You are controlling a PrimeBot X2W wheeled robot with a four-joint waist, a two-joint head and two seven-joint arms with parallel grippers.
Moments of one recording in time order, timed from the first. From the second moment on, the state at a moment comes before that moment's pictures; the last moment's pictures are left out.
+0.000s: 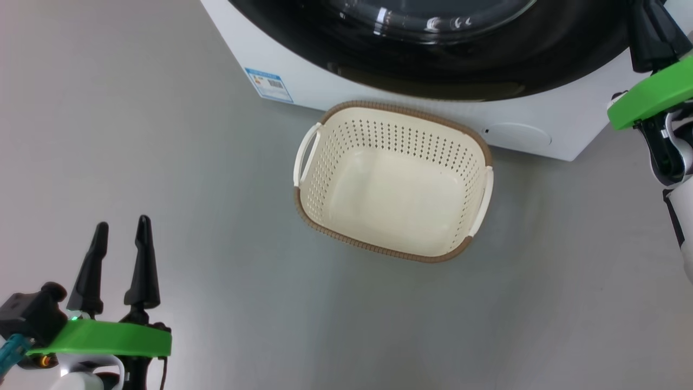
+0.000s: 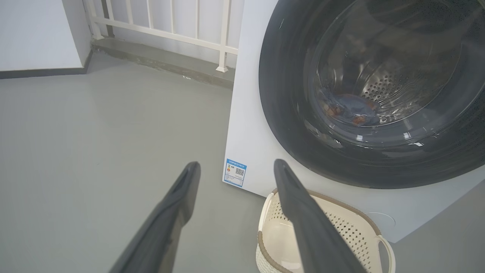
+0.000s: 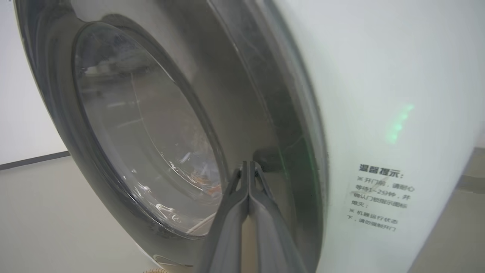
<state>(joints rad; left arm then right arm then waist) -0.17 0.16 -0.05 0.10 -0.53 -0.13 -0.26 -0.95 -0.40 0.20 0.67 0.43 0.14 -0.26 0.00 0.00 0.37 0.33</state>
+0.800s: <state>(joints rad) -0.08 0.17 -0.07 0.14 -0.52 -0.13 -0.26 -0.56 -0.31 0.25 0.47 0.47 0.14 -0.26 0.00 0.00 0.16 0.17</state>
